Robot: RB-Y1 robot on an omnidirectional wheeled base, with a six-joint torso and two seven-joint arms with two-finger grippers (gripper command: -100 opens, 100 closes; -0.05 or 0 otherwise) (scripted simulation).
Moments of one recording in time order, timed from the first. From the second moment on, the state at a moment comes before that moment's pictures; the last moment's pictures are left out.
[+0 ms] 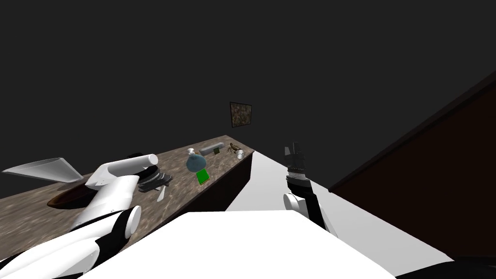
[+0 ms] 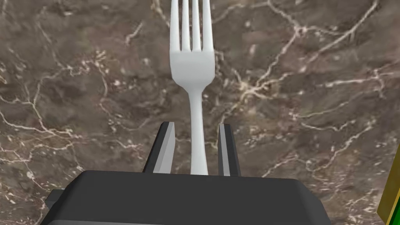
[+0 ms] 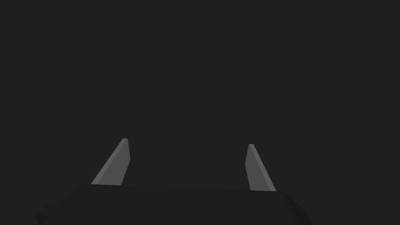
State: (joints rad) left arm -0.29 0.69 0.65 -1.24 0.31 1.77 1.59; right arm 0.46 -0.02 0.01 -2.31 -0.02 -0.41 0.05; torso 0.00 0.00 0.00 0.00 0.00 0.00
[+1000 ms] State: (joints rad) left arm -0.53 0.66 0.66 -1.10 0.36 1.73 1.56; right arm 0.46 -0.02 0.01 -2.31 -0.02 -0.41 0.05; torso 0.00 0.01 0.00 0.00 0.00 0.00
